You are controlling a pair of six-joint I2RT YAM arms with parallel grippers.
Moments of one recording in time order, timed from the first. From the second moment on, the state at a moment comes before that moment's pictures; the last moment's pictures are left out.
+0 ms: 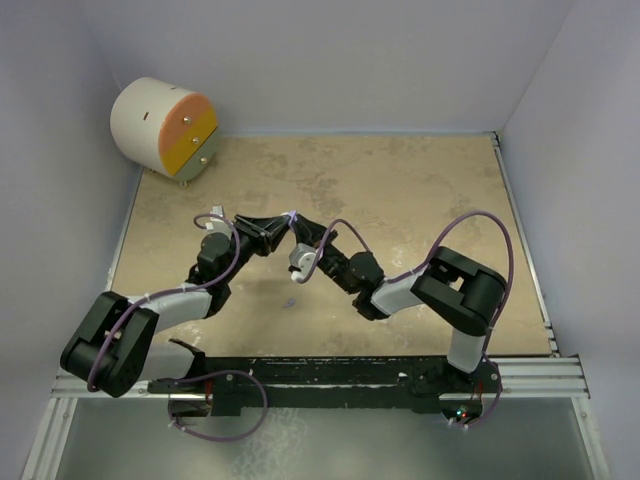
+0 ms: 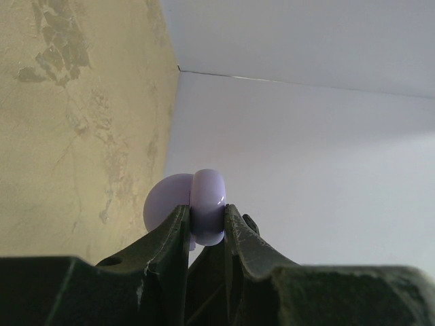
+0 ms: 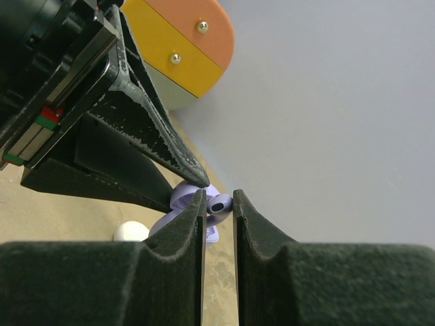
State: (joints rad) left arm -0.43 1.29 0.34 0.90 0.11 -1.62; right arm 0.97 1.81 0.66 1.44 0.11 -0.85
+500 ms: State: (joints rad) left arm -0.43 1.28 0.34 0.88 0.11 -1.61; right arm 0.97 1.83 0.66 1.44 0.14 -0.87
